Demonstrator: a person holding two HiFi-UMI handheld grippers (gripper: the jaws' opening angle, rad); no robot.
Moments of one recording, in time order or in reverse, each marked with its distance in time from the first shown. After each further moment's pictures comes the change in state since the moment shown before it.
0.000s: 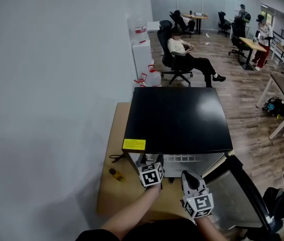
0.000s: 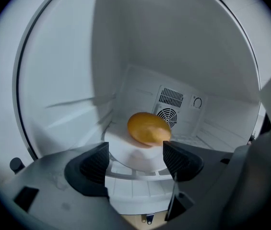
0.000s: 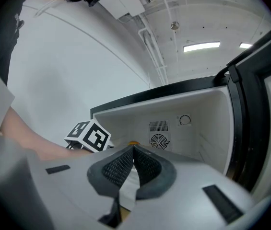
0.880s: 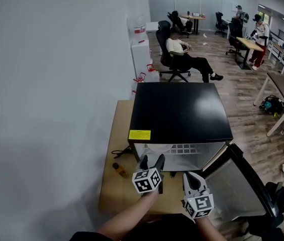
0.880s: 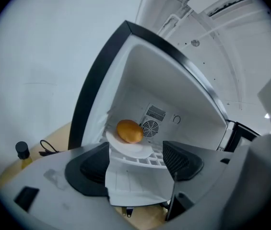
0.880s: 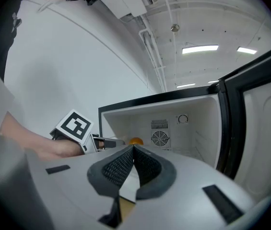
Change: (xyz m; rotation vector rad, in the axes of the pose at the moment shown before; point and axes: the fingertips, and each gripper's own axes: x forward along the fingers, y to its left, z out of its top) left arm -0.076 -0.009 0.004 -0.133 -0.096 -0.170; right arm -0.034 0.031 -0.008 -0.005 0.012 -0.048
